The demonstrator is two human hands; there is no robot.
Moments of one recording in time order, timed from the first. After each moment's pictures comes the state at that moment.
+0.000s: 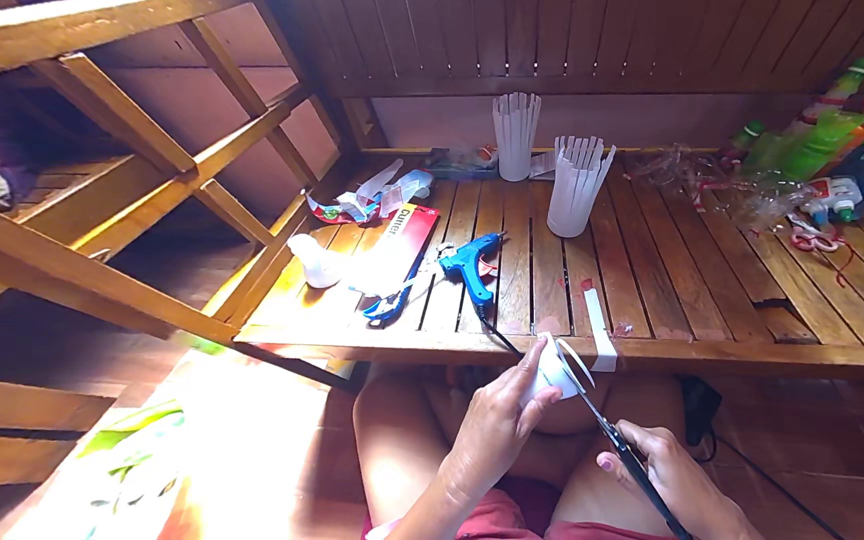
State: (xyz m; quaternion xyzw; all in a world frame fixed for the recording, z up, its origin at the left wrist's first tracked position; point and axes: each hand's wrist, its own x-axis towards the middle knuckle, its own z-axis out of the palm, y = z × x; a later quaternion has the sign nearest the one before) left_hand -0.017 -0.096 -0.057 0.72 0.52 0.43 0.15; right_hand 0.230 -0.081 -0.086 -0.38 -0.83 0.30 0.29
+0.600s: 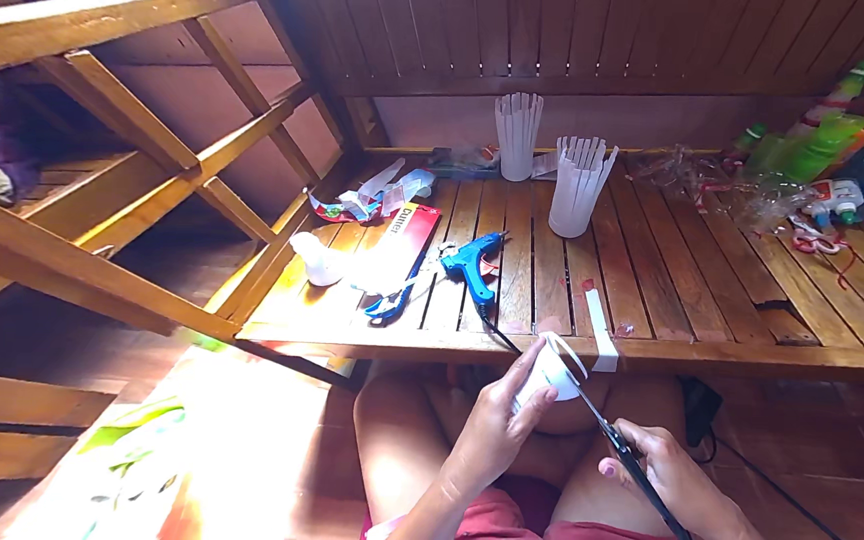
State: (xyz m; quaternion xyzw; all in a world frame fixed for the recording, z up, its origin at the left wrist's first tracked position) left_hand -0.018 -0.101 -0.052 0.64 0.49 0.48 0.35; right_hand 0.232 -0.079 -0.089 -0.37 -0.82 0.33 0.27
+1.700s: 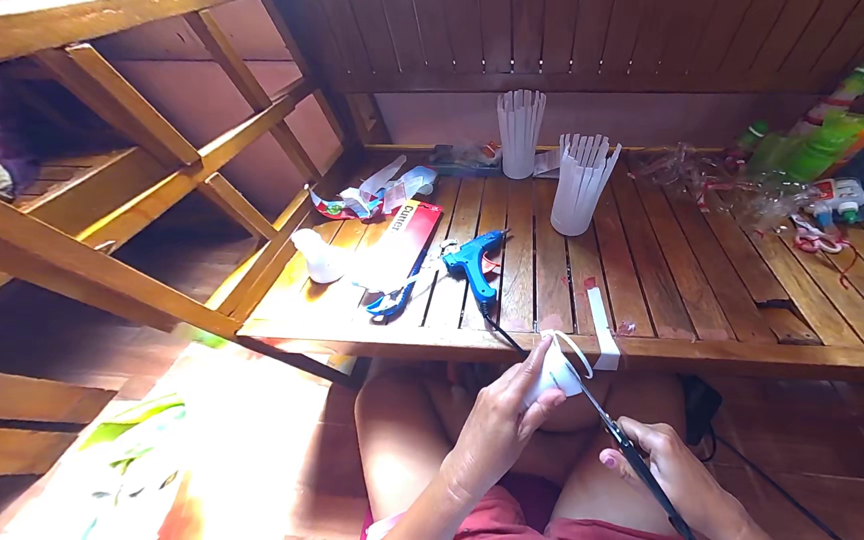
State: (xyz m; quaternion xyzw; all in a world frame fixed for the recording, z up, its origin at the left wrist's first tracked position) left_hand -0.018 -0.097 -0.062 0.73 0.49 0.45 0.16; right_hand 0.229 -0.077 -0.084 -0.36 -0.83 0.31 0.30
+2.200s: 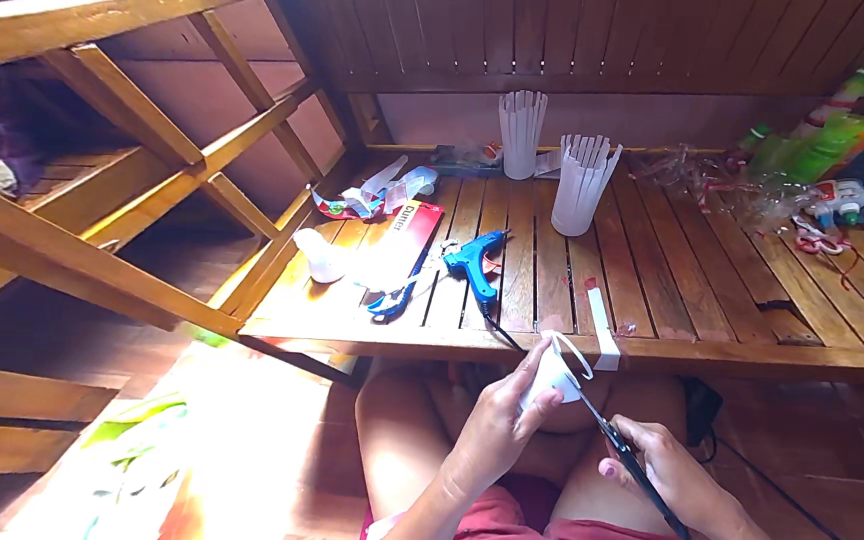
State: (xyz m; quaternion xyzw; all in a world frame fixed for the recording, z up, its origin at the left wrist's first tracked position) left_hand -0.020 -0.101 -0.055 0.70 0.48 0.46 0.26; right_hand 0.230 -0.076 -0.083 -0.36 -0.83 0.34 0.25
